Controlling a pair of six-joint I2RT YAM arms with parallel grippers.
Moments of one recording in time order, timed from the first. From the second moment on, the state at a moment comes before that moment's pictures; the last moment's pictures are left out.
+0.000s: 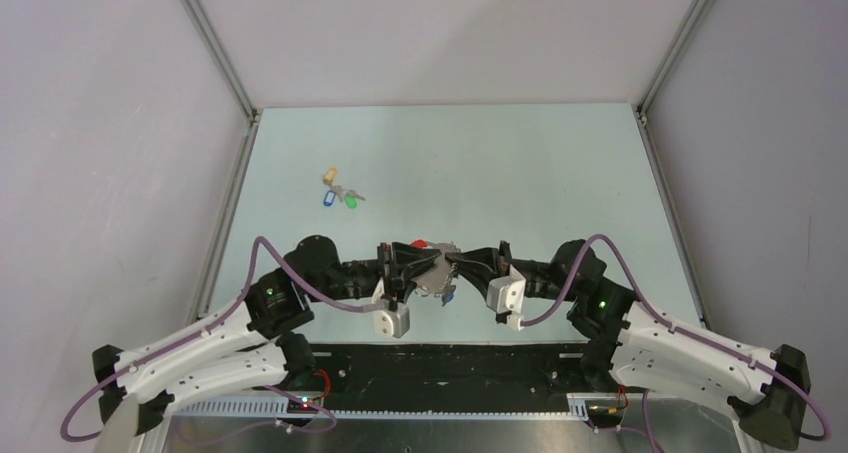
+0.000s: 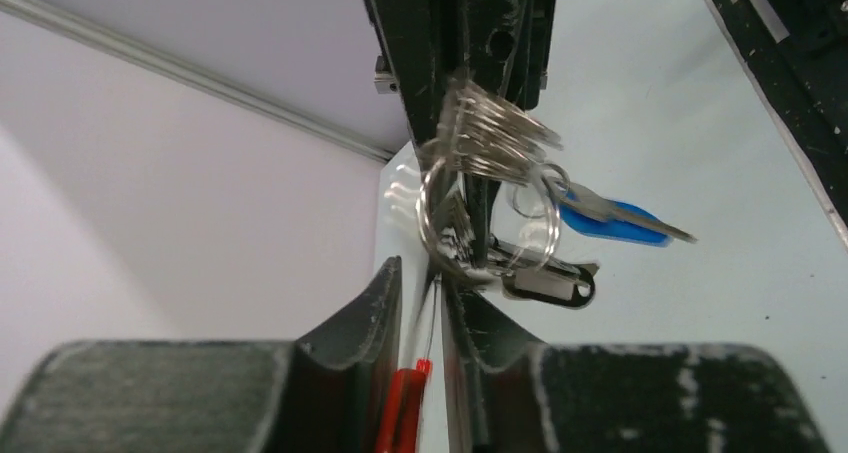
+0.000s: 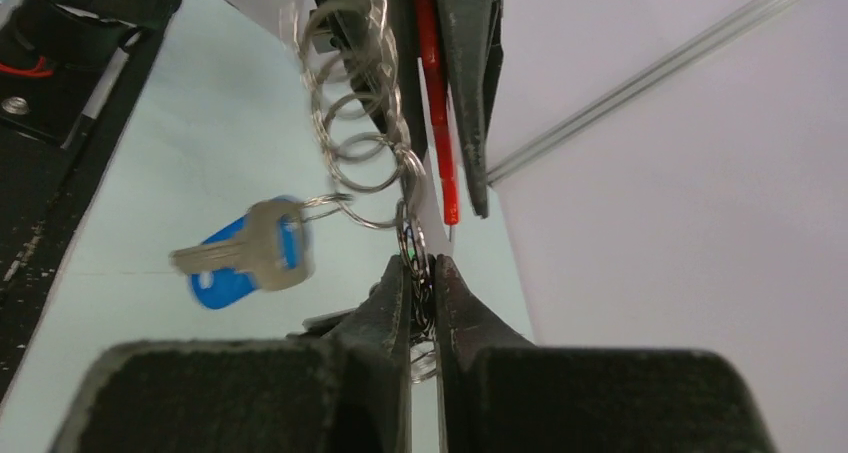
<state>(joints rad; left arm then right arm) -1.04 0.72 0.73 -0.10 0.40 1.01 0.99 0.77 0.58 0.28 -0.47 -0.80</state>
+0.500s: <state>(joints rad) -1.03 0.74 0.72 0.07 0.28 0.85 0.99 0.69 0.61 0.16 -0.21 -0.86</state>
